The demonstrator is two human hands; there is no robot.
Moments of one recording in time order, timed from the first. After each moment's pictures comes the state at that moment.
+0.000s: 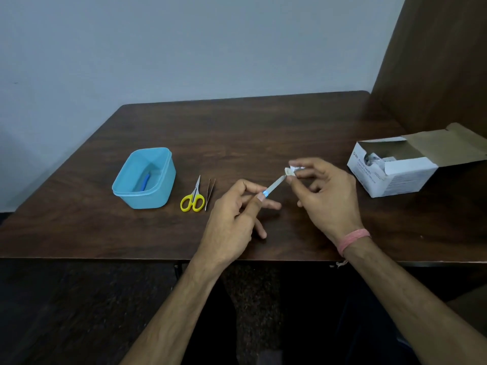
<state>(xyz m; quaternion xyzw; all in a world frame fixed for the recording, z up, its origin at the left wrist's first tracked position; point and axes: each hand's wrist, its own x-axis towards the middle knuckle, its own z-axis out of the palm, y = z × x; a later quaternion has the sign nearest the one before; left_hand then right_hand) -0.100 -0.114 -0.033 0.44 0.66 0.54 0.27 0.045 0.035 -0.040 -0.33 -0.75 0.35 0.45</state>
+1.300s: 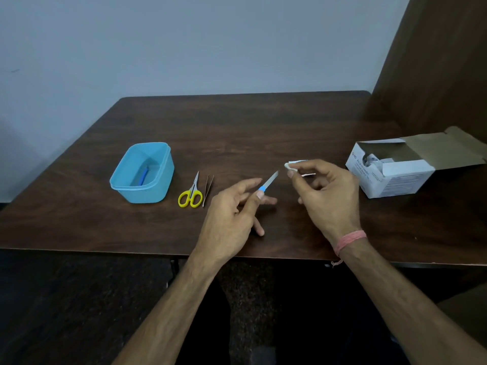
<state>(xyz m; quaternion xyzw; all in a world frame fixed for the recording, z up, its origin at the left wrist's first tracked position) -0.099 -0.114 -0.039 0.43 0.69 0.53 0.25 0.050 0.025 -0.037 -0.34 -0.72 0.37 0.48</state>
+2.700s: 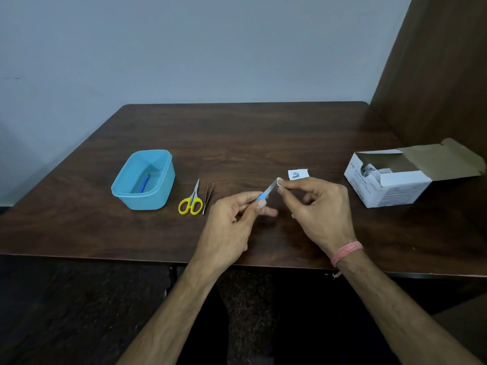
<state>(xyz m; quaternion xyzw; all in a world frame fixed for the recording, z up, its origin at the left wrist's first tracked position) -0.099 -0.120 -0.036 0.42 0.68 0.54 0.25 0.047 0.028 -0.044 -0.31 -0.78 0.30 0.45</state>
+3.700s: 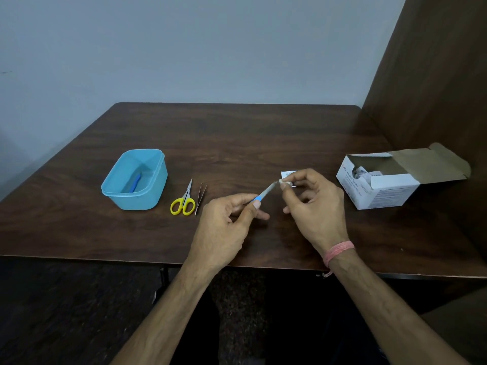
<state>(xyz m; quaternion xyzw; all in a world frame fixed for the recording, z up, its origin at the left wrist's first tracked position) -0.096 -0.117 -0.040 0.43 0.70 0.53 0.22 0.047 0.024 -0.036 -0.35 -0.72 0.39 0.45</state>
